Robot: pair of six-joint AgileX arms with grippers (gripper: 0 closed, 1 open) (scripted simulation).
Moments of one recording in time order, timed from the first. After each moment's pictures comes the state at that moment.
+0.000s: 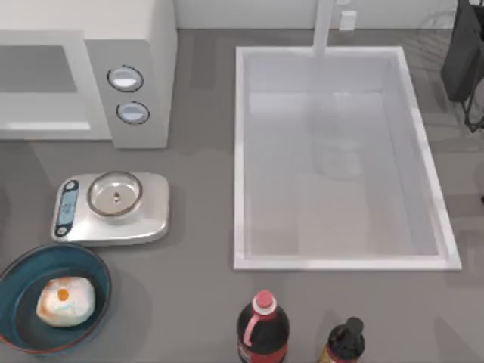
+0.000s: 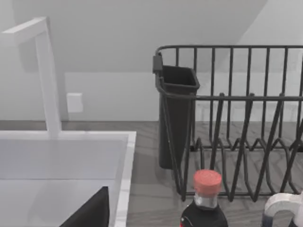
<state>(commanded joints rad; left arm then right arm) 0.82 1.43 0.65 -0.17 0.55 0.68 0.00 0.00 0.00 0.00 0.00 0.00</state>
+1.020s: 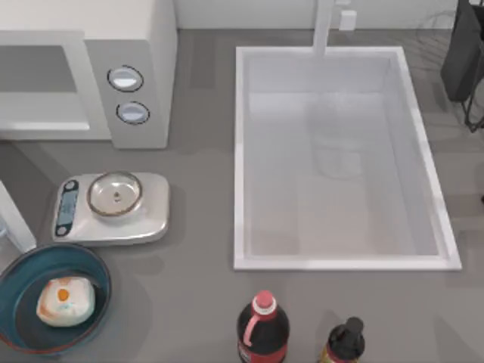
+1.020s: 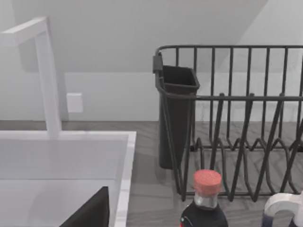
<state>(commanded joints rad) 0.46 1.12 0.42 -0.12 0.32 0.36 0.00 0.00 0.00 0.00 0.00 0.00</state>
